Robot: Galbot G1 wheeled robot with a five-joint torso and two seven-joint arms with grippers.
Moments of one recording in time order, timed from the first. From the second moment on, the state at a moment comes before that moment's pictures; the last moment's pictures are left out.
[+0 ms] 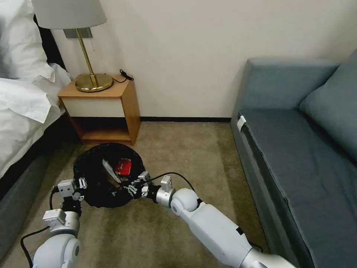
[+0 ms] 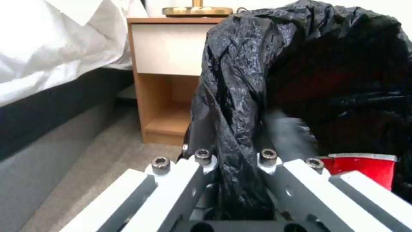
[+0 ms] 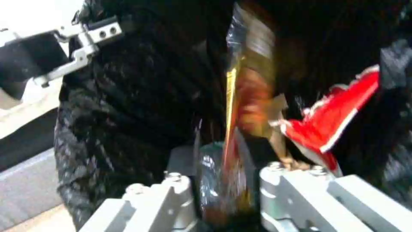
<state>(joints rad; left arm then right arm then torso) 1.50 -1.28 -0.76 -1.91 -0.34 -0.10 -0.07 -0.72 1.48 -0.29 1.26 0.47 -0.05 -0.45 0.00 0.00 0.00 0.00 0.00</state>
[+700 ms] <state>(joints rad) 1.49 -1.32 -0.76 -1.88 -0.55 -0.05 -0.23 -0.73 1.46 -0.04 1.42 0.56 -0.05 -0.40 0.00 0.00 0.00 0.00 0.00</state>
